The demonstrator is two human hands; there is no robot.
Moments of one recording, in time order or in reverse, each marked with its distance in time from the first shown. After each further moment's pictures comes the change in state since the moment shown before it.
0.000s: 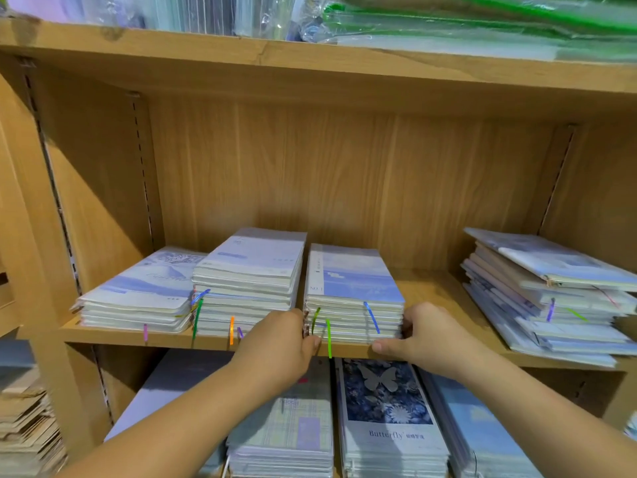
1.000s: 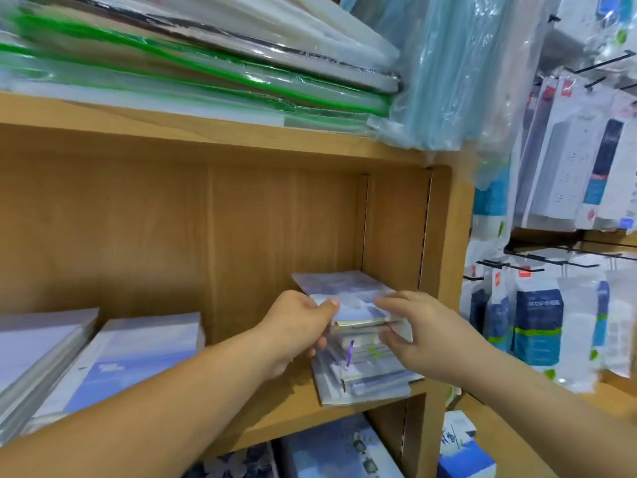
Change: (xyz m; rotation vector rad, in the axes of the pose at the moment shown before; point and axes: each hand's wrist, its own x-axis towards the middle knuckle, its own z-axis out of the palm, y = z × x) left_hand 0.118 0.287 0.043 -0.848 -0.316 0.041; right_hand -0.069 0.173 -0.177 -0.313 0.324 0.009
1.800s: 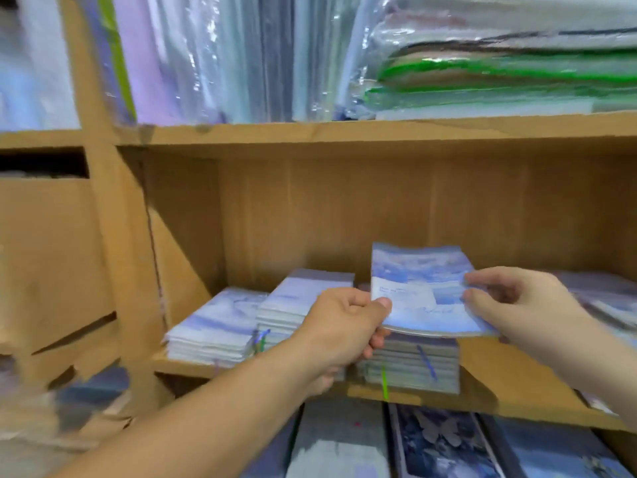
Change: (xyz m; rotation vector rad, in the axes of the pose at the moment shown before) left_hand -0.182 -0.059 -0.212 -0.178 0.314 -0.050; right_hand 0.028 -0.232 0.028 0.797 0.081 0.056
